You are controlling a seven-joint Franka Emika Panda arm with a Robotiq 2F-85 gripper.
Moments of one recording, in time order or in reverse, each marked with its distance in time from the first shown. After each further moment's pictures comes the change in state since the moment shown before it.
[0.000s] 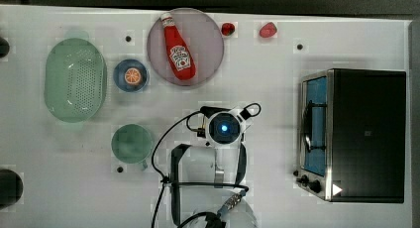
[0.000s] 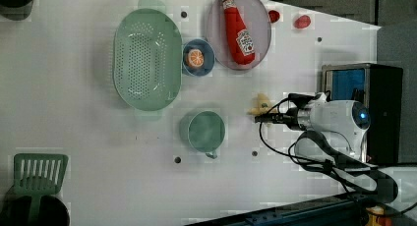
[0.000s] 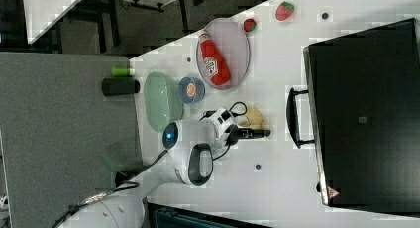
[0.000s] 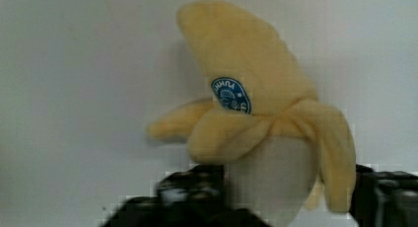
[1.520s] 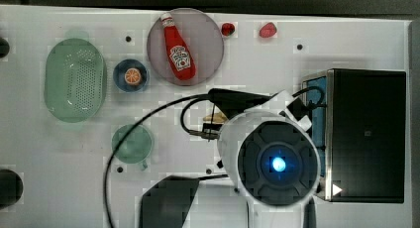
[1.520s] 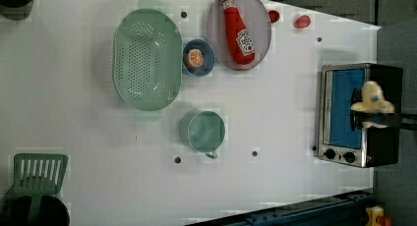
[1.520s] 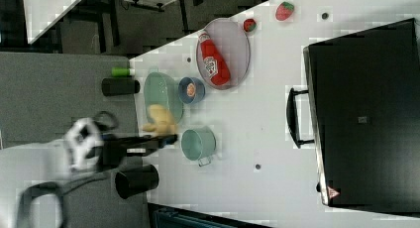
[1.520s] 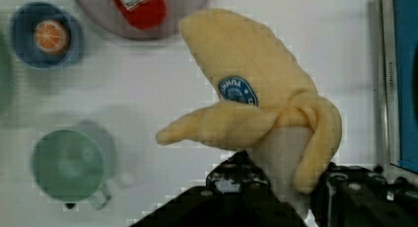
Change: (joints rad) arm -0.029 -0.716 -0.001 0.307 -0.004 -0.888 -0.002
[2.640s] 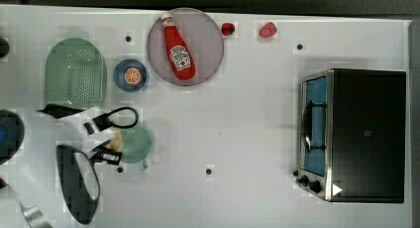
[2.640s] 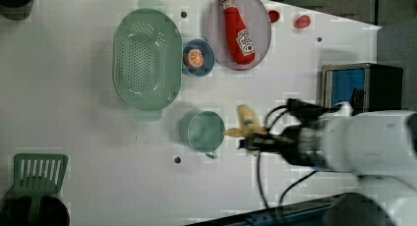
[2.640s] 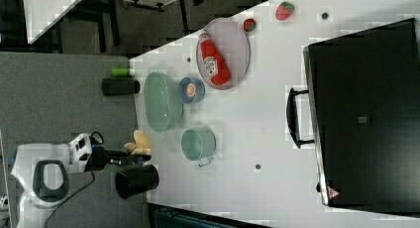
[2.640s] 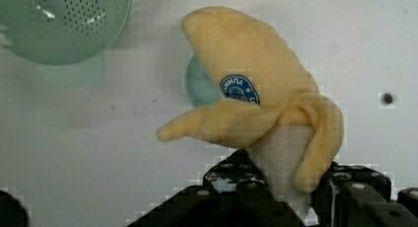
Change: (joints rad) arm 0.099 0.275 0.512 0.012 0.092 0.081 0.663
